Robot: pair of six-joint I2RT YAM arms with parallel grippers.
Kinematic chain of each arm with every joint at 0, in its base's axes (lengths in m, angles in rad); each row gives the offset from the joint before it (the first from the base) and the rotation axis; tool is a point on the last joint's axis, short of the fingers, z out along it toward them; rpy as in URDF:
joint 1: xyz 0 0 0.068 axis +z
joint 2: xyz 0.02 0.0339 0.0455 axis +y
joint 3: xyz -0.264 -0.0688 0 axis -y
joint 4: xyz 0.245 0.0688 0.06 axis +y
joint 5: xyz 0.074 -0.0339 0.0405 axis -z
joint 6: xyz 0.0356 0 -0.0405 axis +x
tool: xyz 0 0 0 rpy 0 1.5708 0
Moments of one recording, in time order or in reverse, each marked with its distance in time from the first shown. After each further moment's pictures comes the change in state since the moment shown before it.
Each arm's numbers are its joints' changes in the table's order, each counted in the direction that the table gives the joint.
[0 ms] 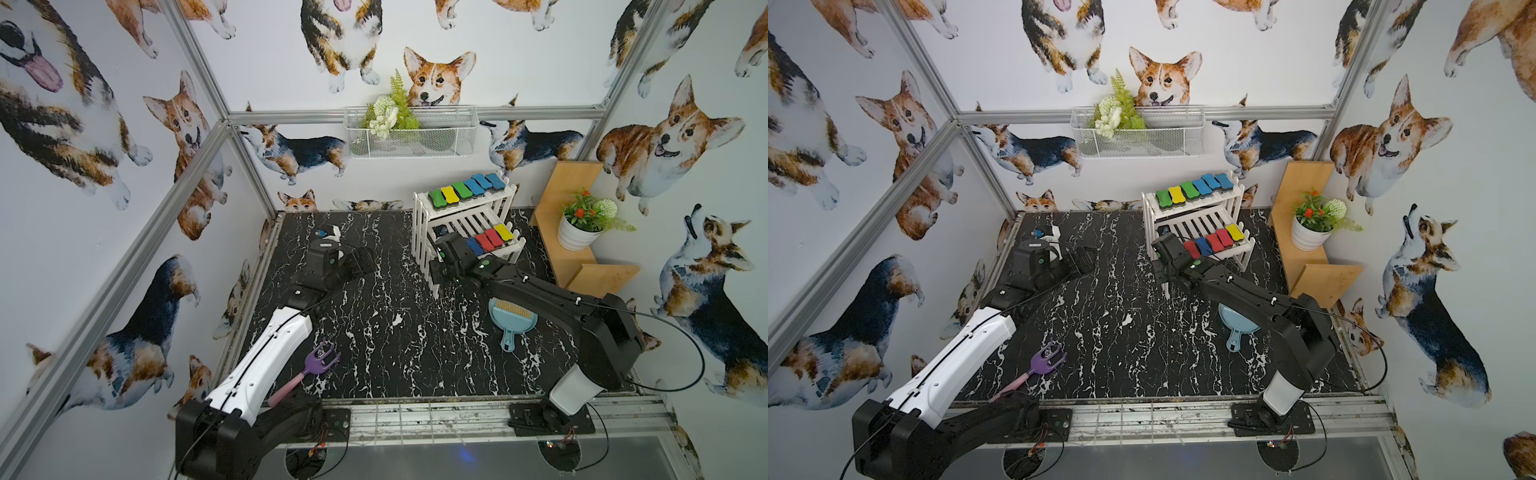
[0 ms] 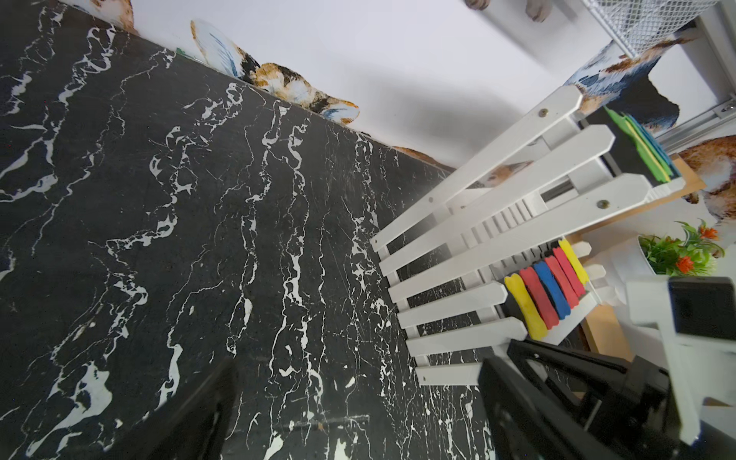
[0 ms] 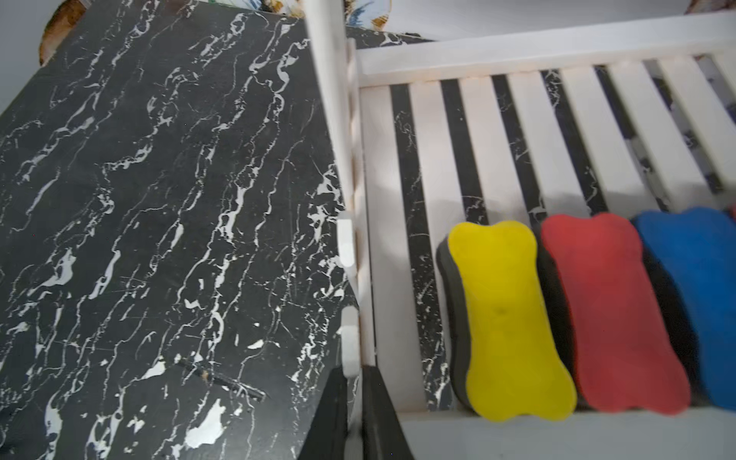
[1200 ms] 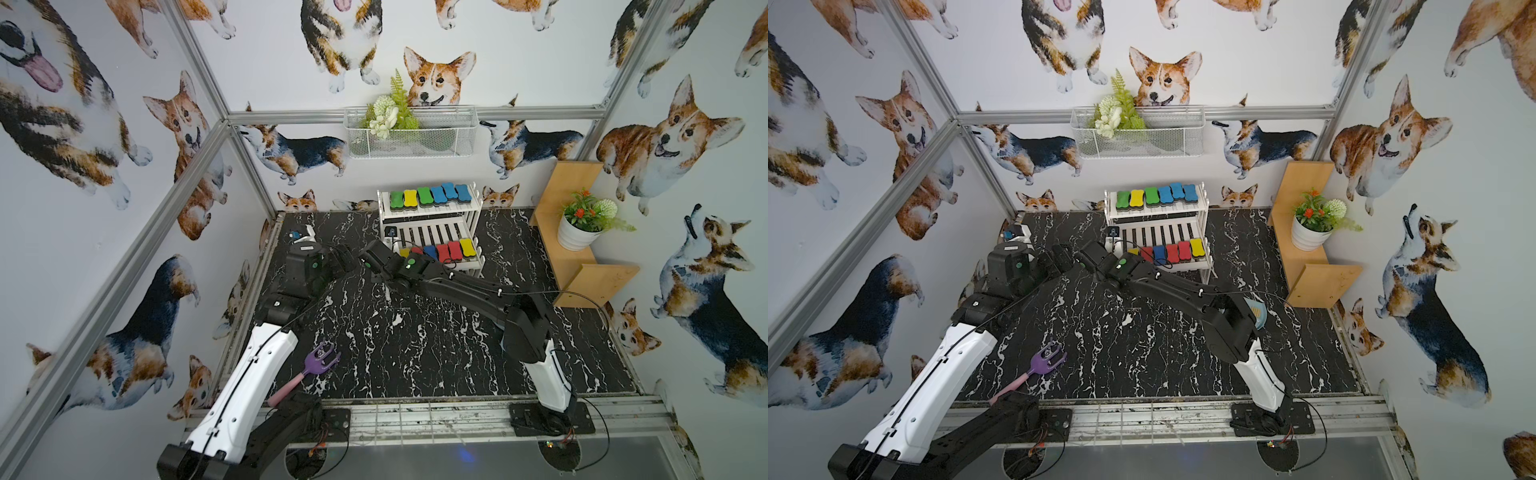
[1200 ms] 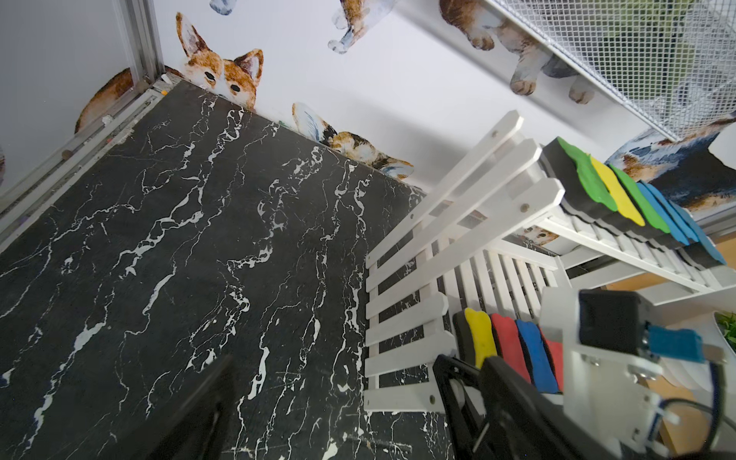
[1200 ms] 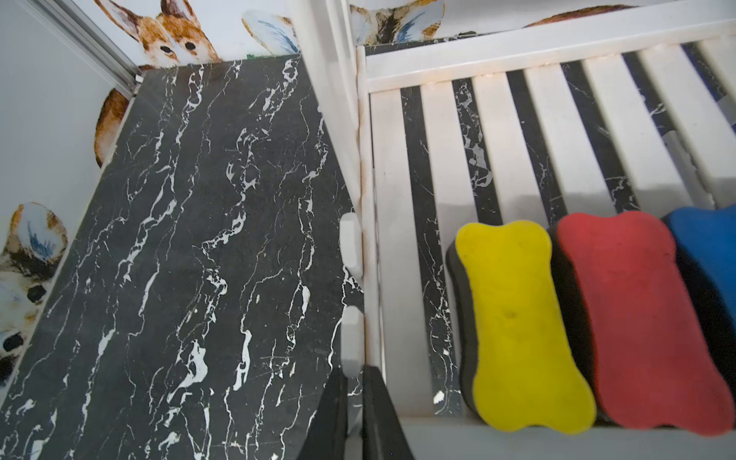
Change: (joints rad) left arm 0.056 -0.131 0.052 0.157 -0.174 0.023; right arm 0.265 0.473 0.663 0.257 0.266 0.446
